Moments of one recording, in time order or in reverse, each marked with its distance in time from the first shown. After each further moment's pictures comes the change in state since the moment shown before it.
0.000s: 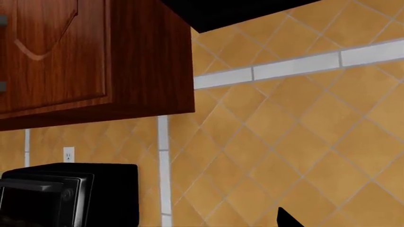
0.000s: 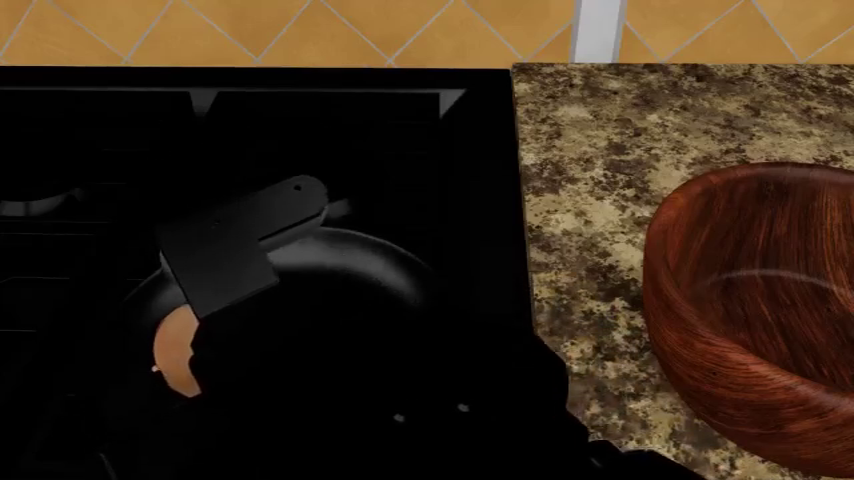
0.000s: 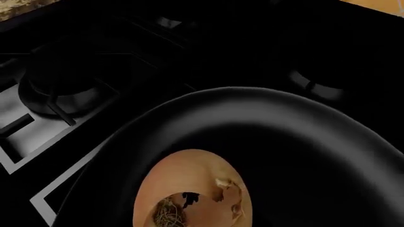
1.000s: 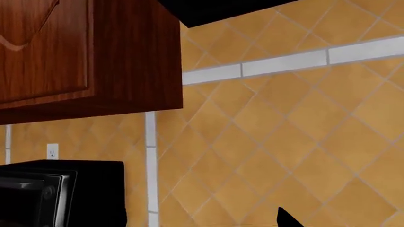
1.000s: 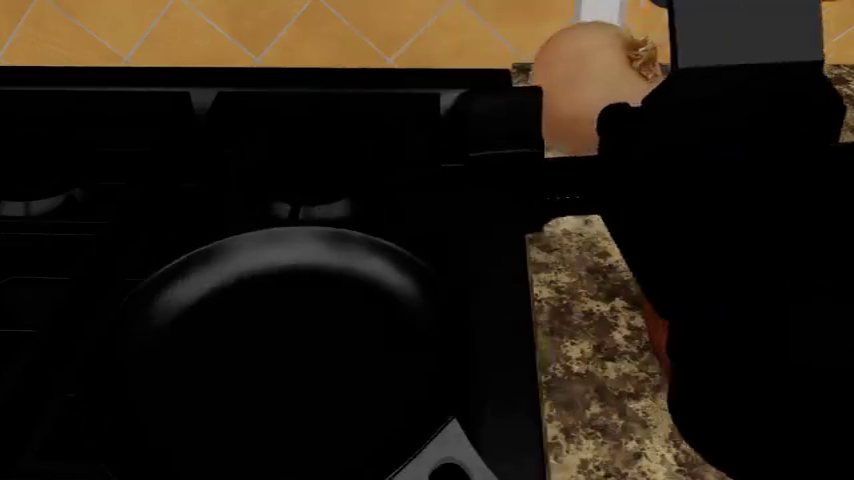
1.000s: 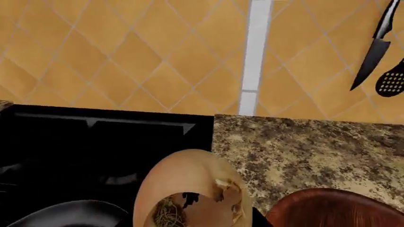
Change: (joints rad) left arm 0.043 0.041 0.031 -0.014 0.102 0.049 0.076; right arm 0.209 0.546 0.350 -0.315 0.539 -0.018 0.564
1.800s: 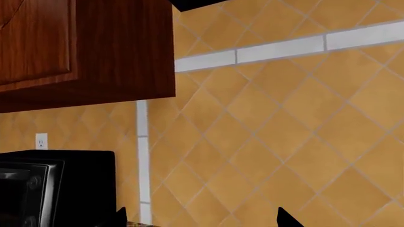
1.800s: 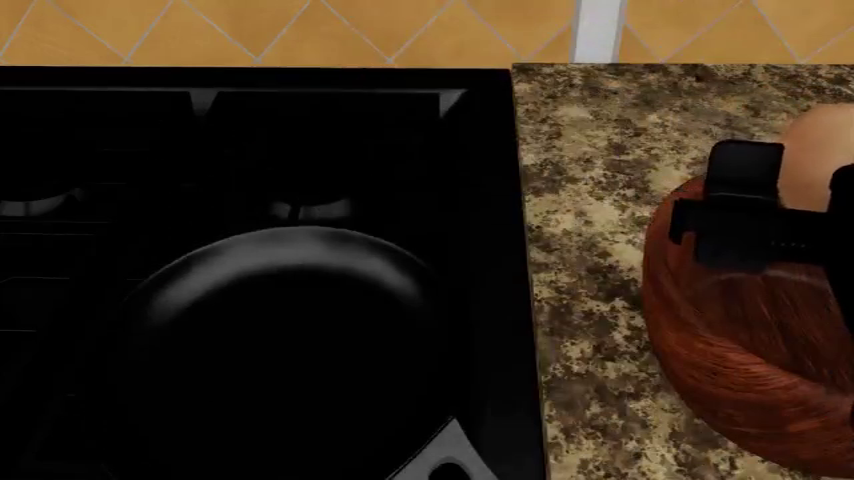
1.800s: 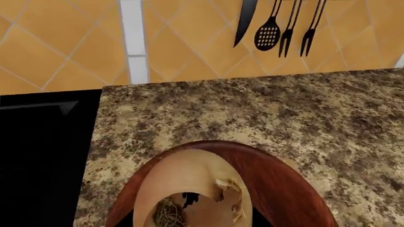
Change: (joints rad) left arm 0.042 0.046 0.059 -0.063 0.135 0.057 0.091; right arm -0.120 0.242 0.024 0.067 -0.074 0.008 0.016
